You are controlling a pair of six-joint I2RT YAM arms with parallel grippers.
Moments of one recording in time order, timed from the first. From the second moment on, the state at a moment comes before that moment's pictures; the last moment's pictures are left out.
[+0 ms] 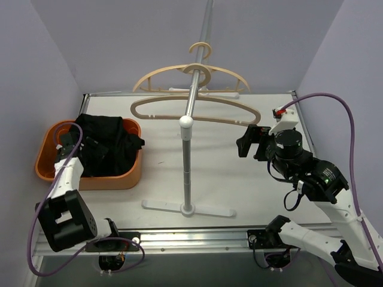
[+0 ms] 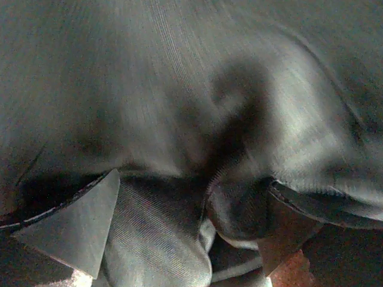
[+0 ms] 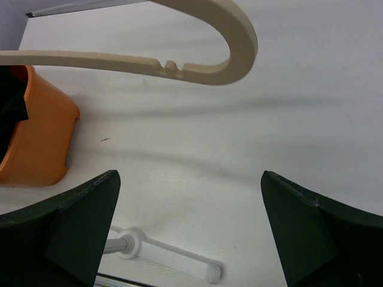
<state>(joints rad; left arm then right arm) 0.36 1.34 0.83 -0.50 0.20 -0.74 0.68 0.88 1.28 -0.83 0.37 0.46</state>
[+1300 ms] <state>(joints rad) -0.13 1.26 1.33 -0.81 0.08 -0.83 0.68 0.80 1.05 -1.04 0.34 0.81</state>
